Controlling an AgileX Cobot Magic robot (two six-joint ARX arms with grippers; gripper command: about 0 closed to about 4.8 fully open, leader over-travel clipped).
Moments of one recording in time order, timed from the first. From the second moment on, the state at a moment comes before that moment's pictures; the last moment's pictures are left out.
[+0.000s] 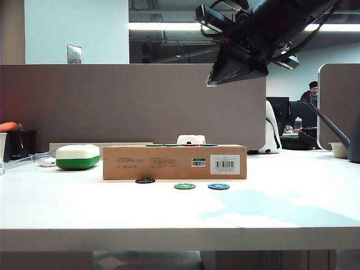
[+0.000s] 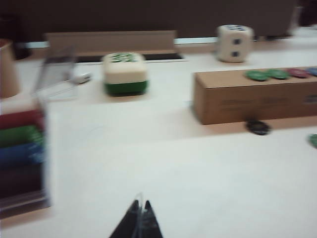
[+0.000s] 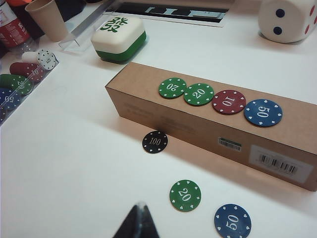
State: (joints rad) left arm 0.05 0.00 0.02 -0.13 0.20 0.04; right arm 0.63 1.31 0.82 0.12 -0.04 0.21
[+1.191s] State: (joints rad) left arm -0.06 0.00 0.01 -0.12 0.00 0.04; right arm 0.64 1.31 0.82 0.12 -0.07 0.21
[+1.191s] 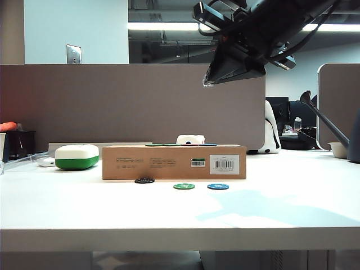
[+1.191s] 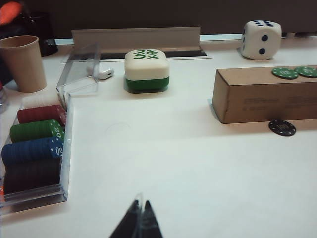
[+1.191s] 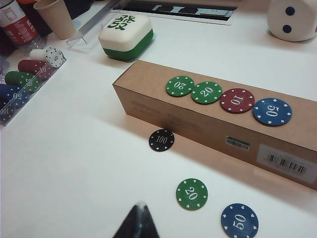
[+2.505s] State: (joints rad) left arm -0.03 0.00 0.01 -0.11 0.00 0.04; right arm 0.60 1.31 0.82 0.06 0.08 0.20
